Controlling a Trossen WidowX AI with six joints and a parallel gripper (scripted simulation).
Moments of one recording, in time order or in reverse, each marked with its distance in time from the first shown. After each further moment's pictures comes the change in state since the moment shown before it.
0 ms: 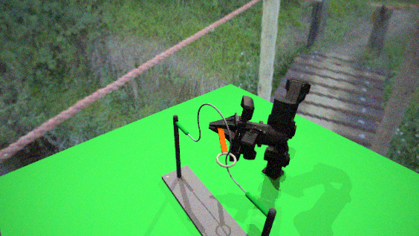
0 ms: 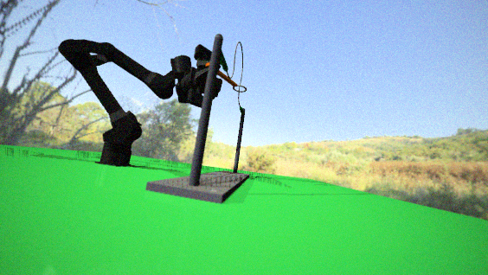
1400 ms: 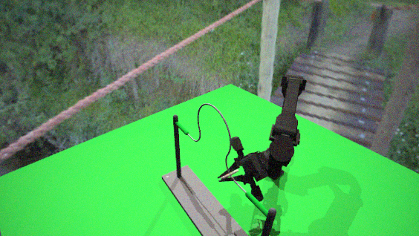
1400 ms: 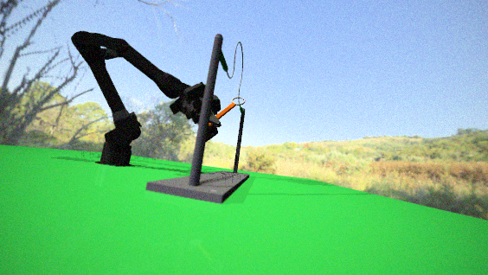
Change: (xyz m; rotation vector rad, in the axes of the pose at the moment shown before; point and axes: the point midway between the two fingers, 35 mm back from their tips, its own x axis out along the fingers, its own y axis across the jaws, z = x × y) arm -0.046 0.125 0.049 0.816 0.027 0.584
